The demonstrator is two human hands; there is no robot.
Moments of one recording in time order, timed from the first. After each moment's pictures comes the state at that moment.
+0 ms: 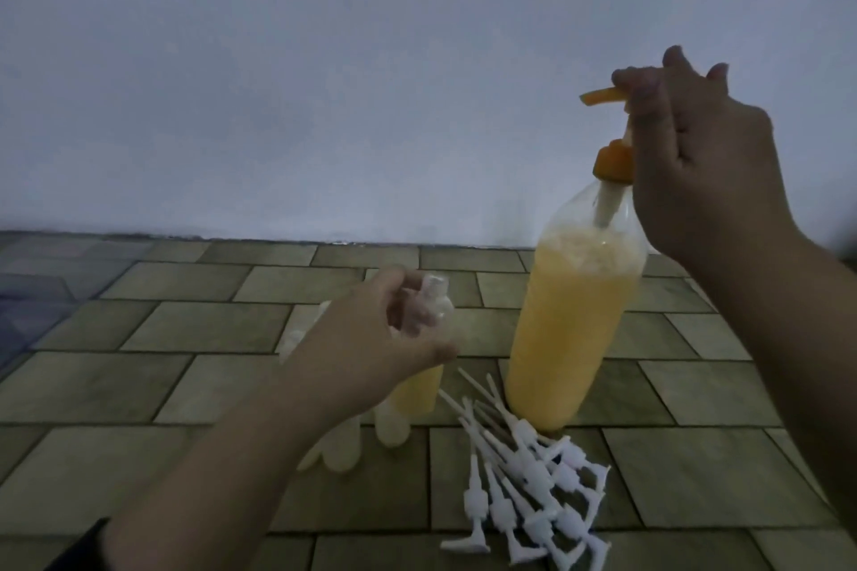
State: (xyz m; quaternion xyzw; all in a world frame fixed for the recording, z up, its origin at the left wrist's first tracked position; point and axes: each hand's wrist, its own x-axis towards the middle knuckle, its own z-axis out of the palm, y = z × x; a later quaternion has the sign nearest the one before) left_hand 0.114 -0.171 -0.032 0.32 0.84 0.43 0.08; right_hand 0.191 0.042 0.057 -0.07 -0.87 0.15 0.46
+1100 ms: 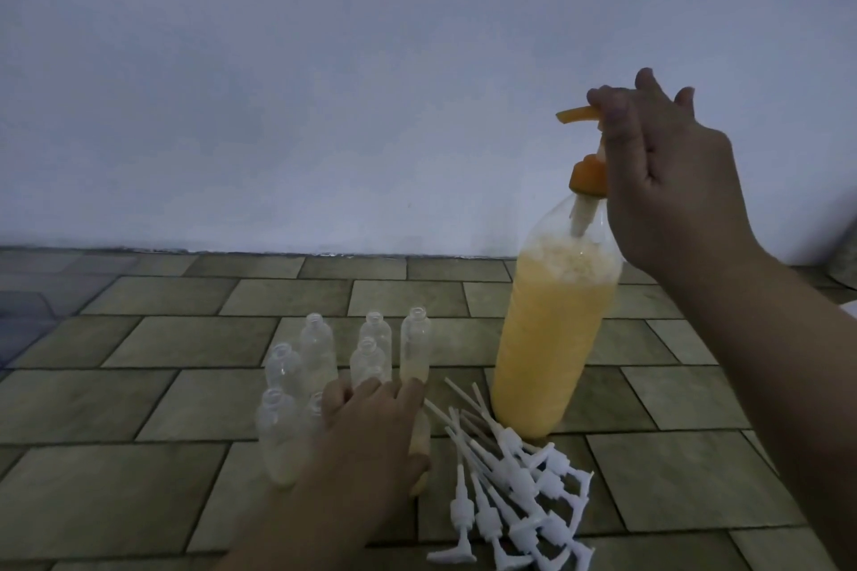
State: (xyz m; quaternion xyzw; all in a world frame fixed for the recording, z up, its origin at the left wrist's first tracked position) left_hand 0.136 -0.160 -0.108 0.37 0.92 0.11 -0.06; right_hand 0.189 0.047 0.057 -0.06 -0.87 0.17 0.47
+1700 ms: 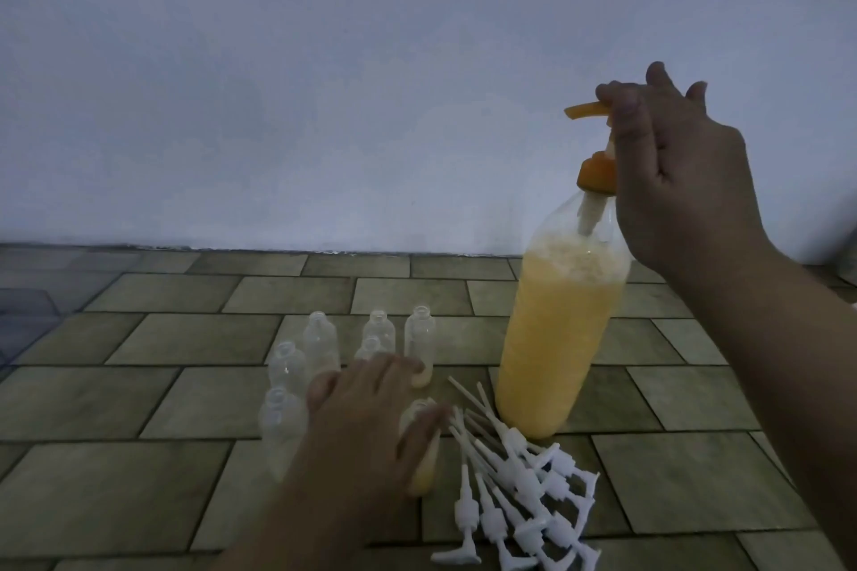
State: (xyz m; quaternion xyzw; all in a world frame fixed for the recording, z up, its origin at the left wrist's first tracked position) left_hand 0.140 -0.178 -0.101 0.39 0.86 0.29 -0.15; right_hand 0.189 0.047 0.056 -0.07 -0.87 0.16 0.47
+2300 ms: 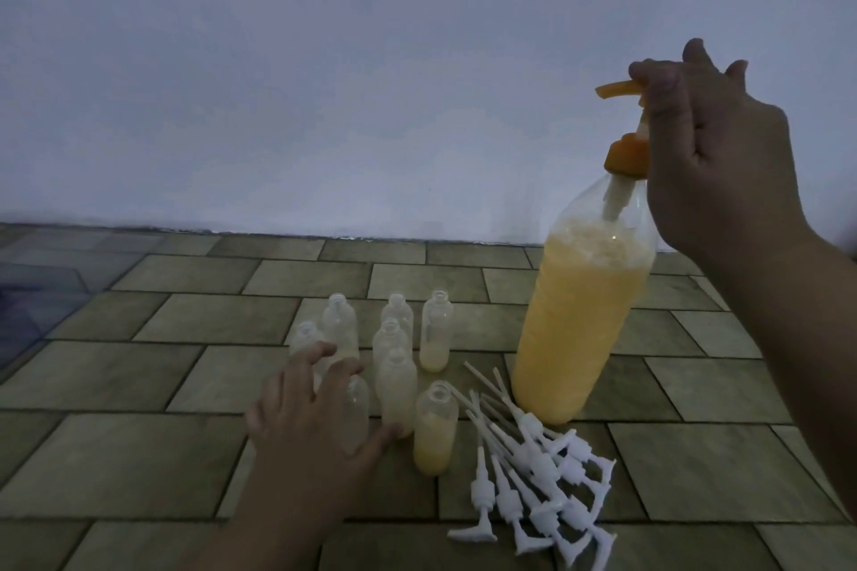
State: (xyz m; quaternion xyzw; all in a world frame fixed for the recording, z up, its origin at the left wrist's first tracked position) left_hand 0.130 -0.218 -0.134 0.24 0.93 0.24 -0.16; right_hand 0.194 0.037 0.056 -0.07 -0.86 0.17 0.47
